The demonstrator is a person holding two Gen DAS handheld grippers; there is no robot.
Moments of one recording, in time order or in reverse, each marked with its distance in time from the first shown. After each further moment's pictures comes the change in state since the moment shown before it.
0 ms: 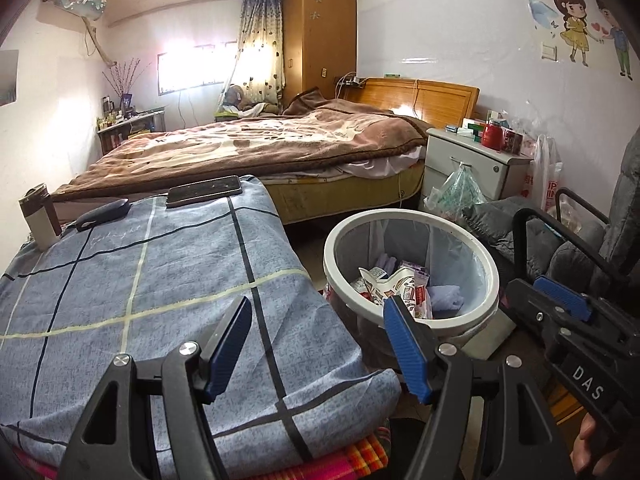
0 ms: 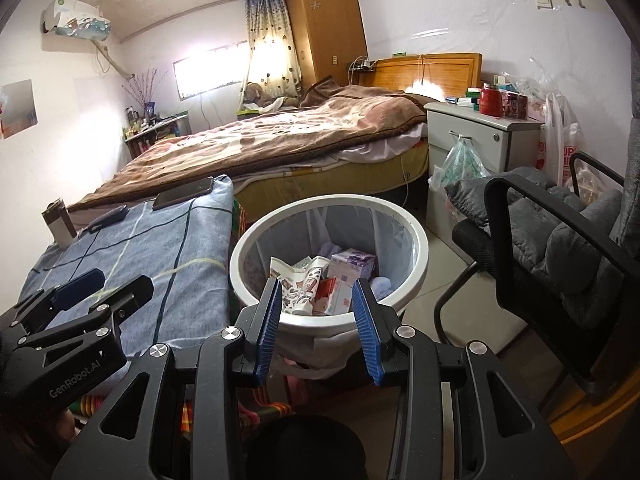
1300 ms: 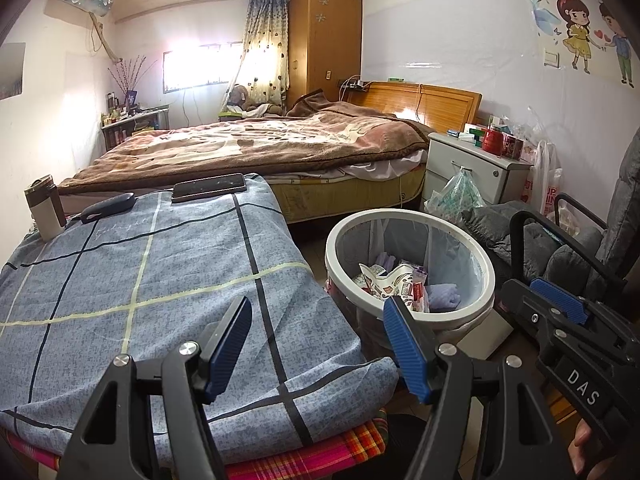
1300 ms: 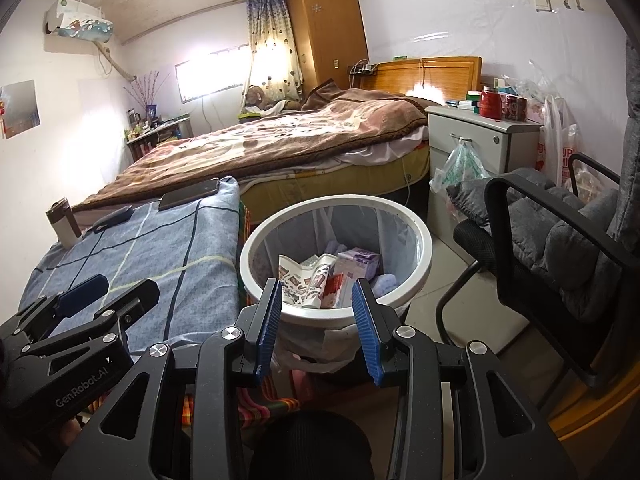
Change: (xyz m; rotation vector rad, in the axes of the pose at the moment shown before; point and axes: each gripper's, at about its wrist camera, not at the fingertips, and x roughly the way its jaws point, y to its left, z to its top) left arm -0.011 0.002 -0.006 -0.018 -0.001 0.003; right arm -0.009 0.008 -0.005 0.000 -0.013 0.004
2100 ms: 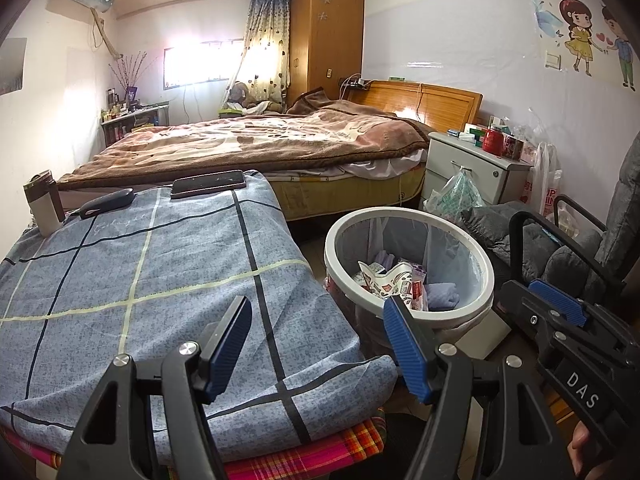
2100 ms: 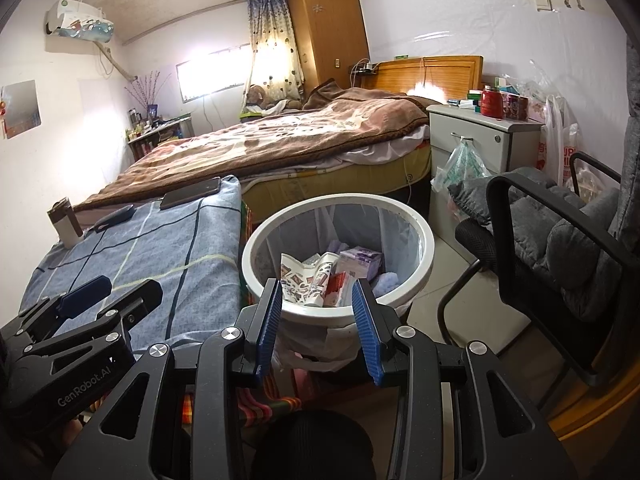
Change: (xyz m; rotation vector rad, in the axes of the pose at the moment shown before) left arm 0.000 -0.001 0.001 -0.010 0.007 -0.007; right arm -0.002 0.001 0.000 0.001 0.000 0.002
